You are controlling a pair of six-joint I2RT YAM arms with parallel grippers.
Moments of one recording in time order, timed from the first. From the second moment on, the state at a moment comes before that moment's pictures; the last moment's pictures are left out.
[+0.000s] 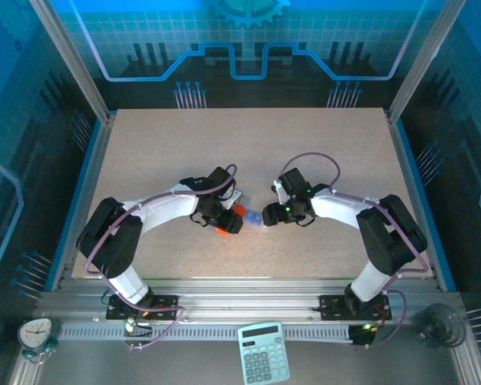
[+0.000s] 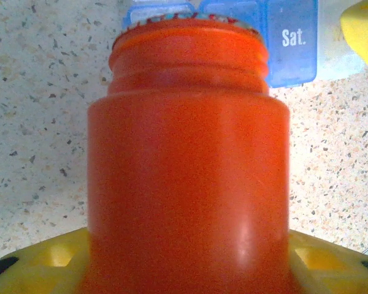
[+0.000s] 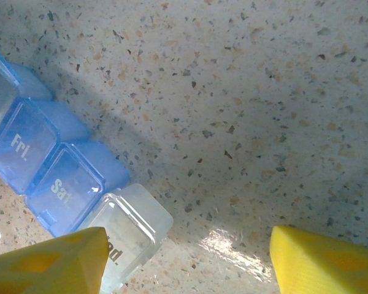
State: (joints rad) left arm -0.61 1.67 1.06 -0.68 0.26 -0.22; right arm 0.52 1.66 0.89 -0.41 -0.21 0.30
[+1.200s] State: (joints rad) left arm -0.61 1.80 1.25 -0.92 0.23 -0.13; right arm 0.52 1.66 0.89 -0.41 -0.21 0.30
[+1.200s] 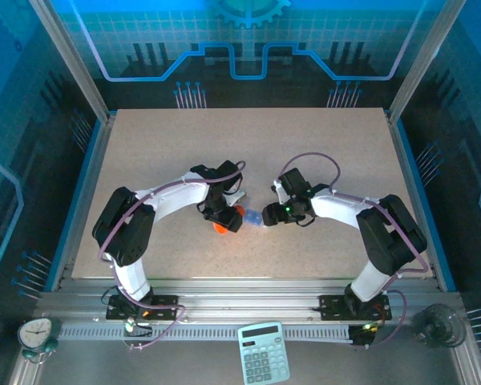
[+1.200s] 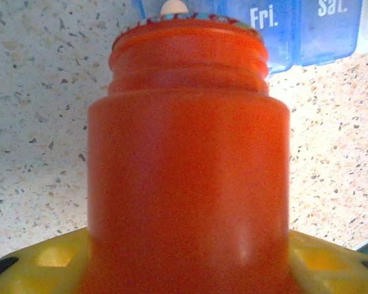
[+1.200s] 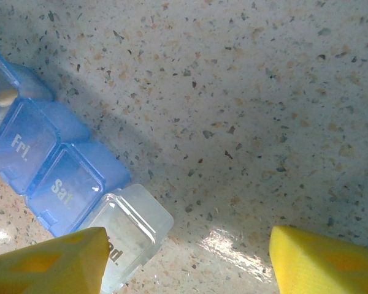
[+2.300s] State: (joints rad) left arm -0.61 1.88 1.38 -1.06 0.22 -0.09; right arm 0.52 1.66 0.89 -0.40 -0.22 0.30
